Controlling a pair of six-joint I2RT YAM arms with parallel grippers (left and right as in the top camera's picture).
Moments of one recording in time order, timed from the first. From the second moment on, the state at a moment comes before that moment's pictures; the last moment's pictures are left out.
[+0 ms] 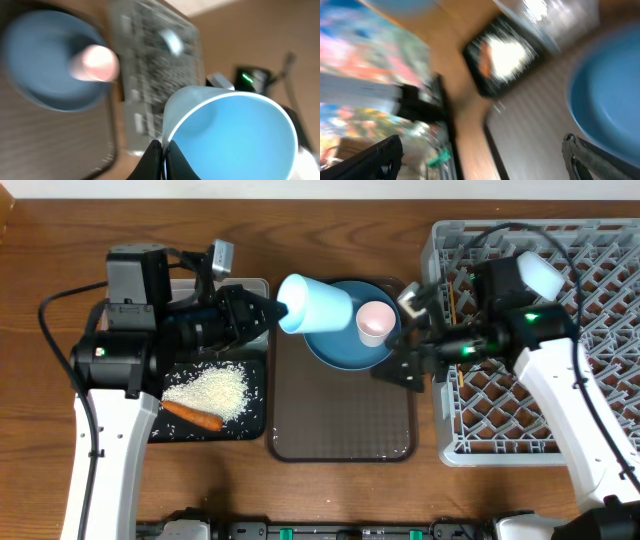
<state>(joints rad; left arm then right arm) -0.04 1.28 1.36 -0.87 0.97 -0.55 0.18 1.49 1.28 -1.00 -1.13 -0.42</state>
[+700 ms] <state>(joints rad) -0.22 1.28 1.36 -0.86 1.04 -0.51 0.12 1.49 1.28 -0.87 -1.53 -0.49</state>
